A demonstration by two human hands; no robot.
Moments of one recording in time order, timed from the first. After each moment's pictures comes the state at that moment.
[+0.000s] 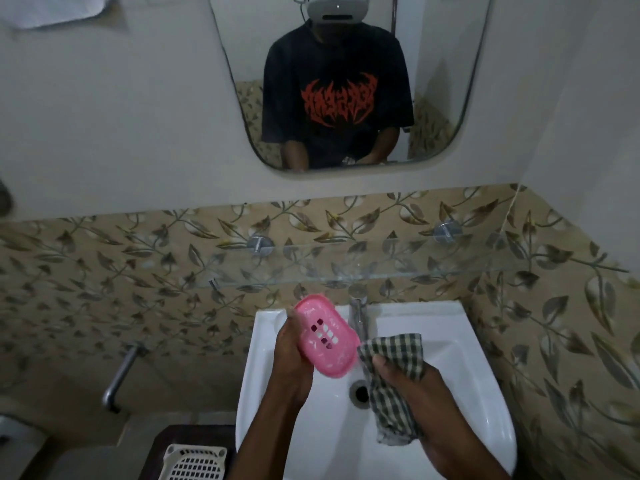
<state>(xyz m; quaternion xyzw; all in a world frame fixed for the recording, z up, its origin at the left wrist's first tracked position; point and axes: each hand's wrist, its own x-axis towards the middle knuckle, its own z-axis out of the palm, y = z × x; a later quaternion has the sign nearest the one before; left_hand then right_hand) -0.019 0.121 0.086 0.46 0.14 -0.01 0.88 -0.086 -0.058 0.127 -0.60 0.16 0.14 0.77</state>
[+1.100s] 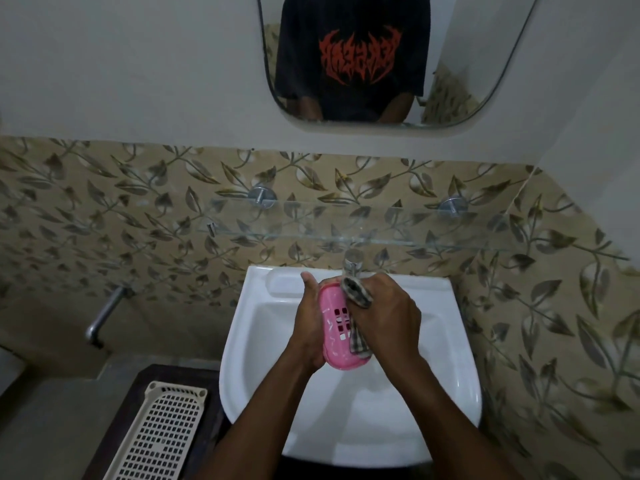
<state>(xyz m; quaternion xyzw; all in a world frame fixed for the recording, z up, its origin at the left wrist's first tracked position) -0.037 0.081 0.091 0.39 0.19 -0.20 0.88 -0.039 -0.031 0.116 -0.94 -0.01 -0.15 0.31</state>
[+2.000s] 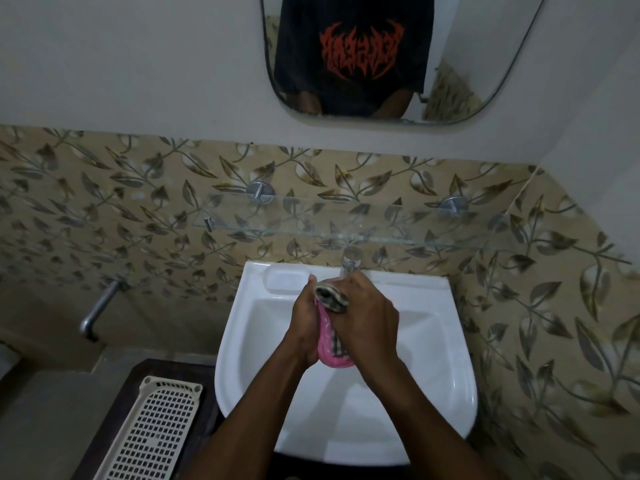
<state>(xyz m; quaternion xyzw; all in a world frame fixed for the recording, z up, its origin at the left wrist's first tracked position) -0.030 0.087 0.079 0.40 0.22 -0.17 0.87 -0.045 -0.003 0.111 -0.94 -0.05 -0.16 0.31</state>
